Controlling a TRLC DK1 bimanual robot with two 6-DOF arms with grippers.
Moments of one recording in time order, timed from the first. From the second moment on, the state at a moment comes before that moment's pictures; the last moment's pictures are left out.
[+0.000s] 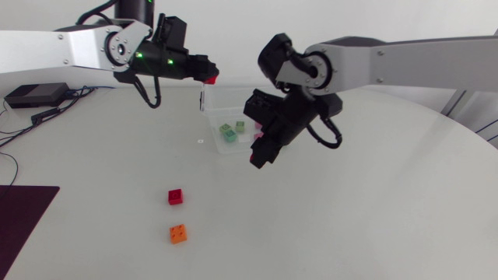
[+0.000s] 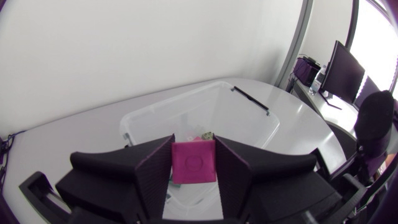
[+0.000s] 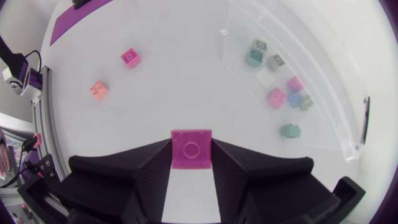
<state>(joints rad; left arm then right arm) -0.28 1.86 1.53 -0.18 0.35 0.03 0.59 1.83 1.46 -0.79 -0.16 -0.41</state>
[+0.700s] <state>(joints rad) -0.22 1.70 1.32 -0.28 0.29 0.25 0.42 1.83 1.80 -0.71 -0.20 -0.26</state>
